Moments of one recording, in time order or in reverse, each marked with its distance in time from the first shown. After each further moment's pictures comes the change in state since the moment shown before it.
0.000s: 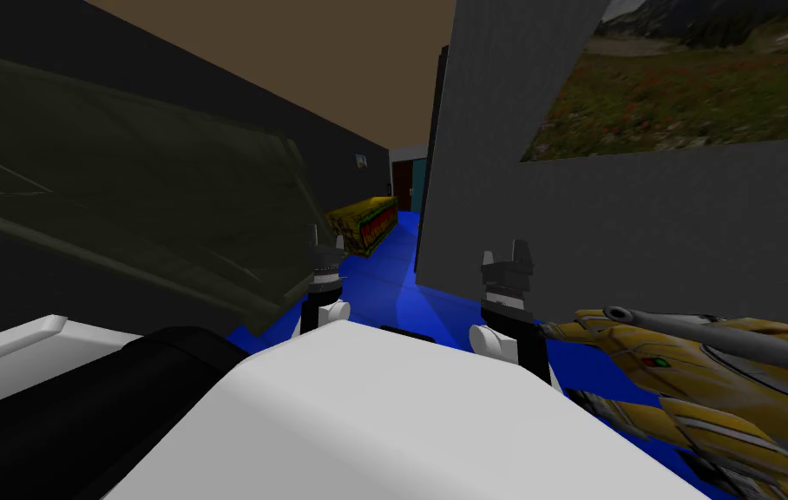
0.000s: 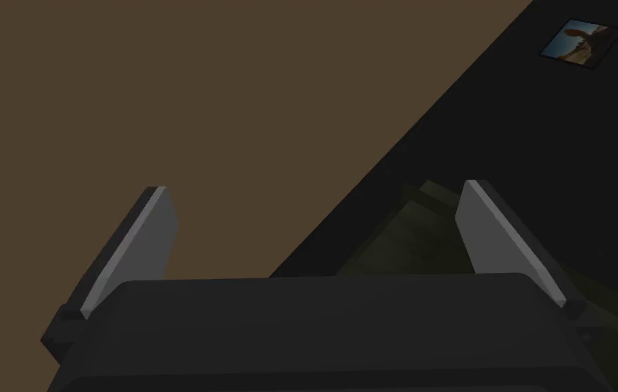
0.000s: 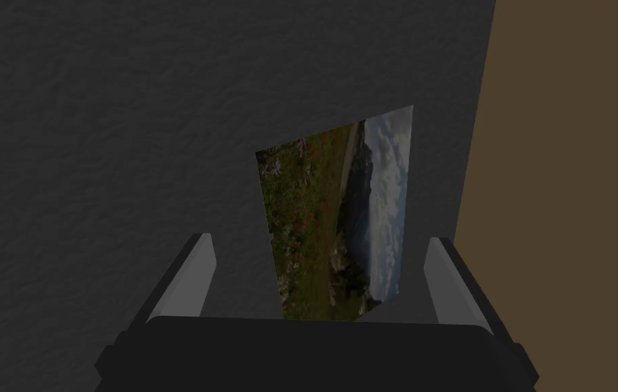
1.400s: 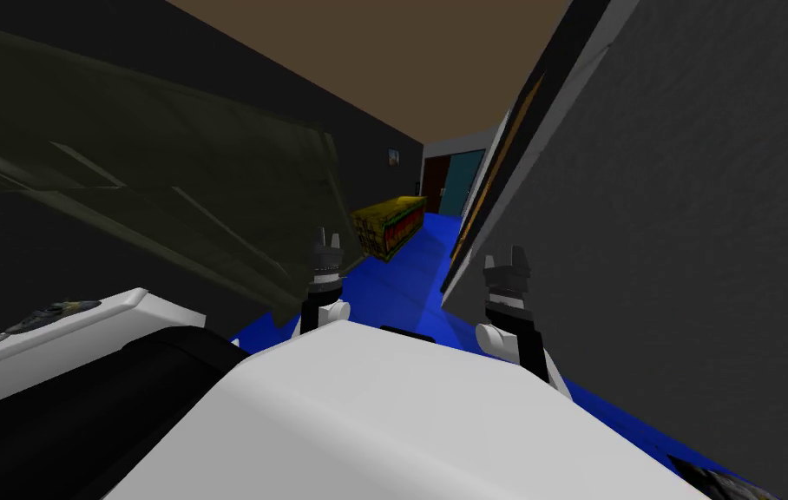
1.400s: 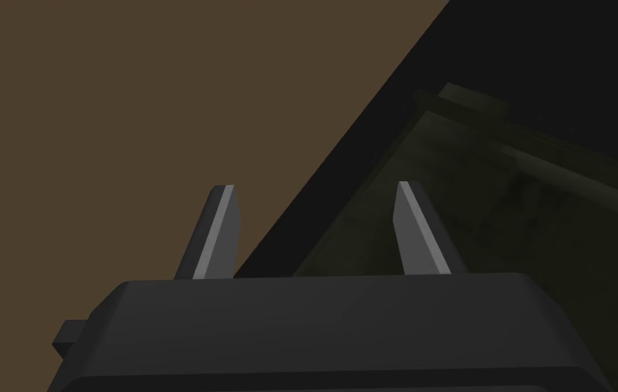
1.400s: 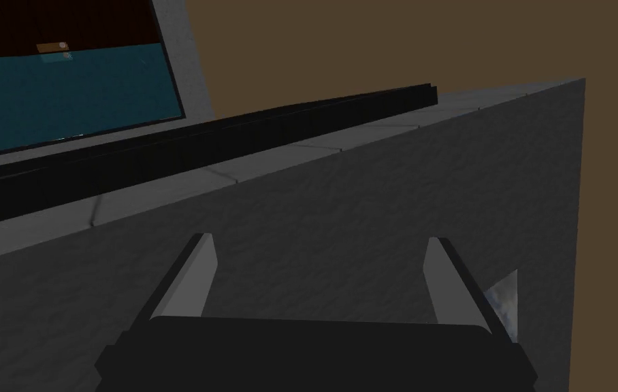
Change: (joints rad) arm -0.076 -0.100 -0.092 0.173 -0.027 -0.087 -0.089
